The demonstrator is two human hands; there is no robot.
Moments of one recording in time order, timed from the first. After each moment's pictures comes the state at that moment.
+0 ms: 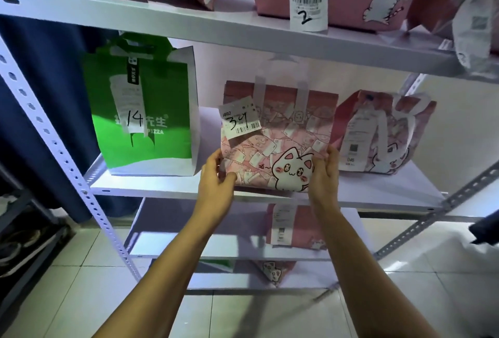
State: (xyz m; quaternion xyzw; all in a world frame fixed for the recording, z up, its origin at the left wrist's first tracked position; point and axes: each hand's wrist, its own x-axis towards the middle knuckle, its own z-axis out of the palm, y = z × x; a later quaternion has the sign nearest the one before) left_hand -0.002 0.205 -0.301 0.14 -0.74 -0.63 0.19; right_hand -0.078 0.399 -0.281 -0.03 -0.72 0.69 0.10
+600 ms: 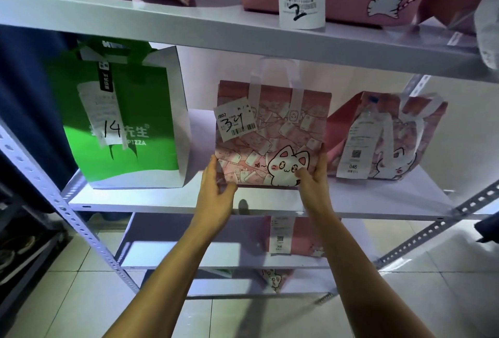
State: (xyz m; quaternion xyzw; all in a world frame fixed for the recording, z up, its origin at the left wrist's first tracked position) left_hand -0.034 0.215 -0.309 0.11 -0.74 -0.63 0.18; right_hand -0.124 0.405 -0.309 0.01 -0.77 0.64 0.02
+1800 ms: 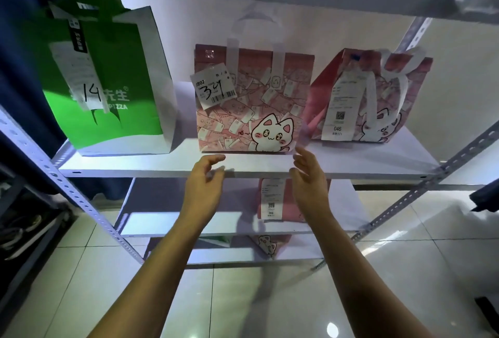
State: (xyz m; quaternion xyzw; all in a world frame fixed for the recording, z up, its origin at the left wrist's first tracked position) left_hand 0.009 0.247 -0.334 0.16 -0.76 -0.60 0.16; right_hand -0.048 0.451 -0.334 0.02 -0.80 0.60 0.04
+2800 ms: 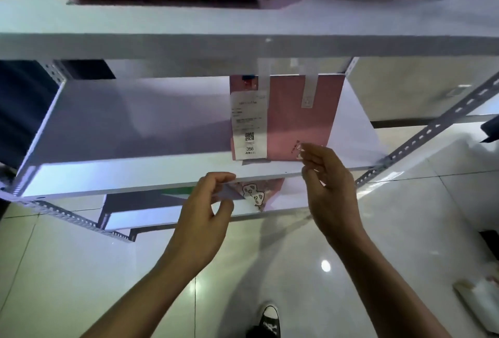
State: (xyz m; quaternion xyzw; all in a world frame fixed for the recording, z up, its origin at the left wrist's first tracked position) left_hand 0.041 0.345 -0.575 0.10 -0.82 -0.56 0.02; right_hand -0.026 0.548 -0.559 -0.01 -0.84 0.54 0.04
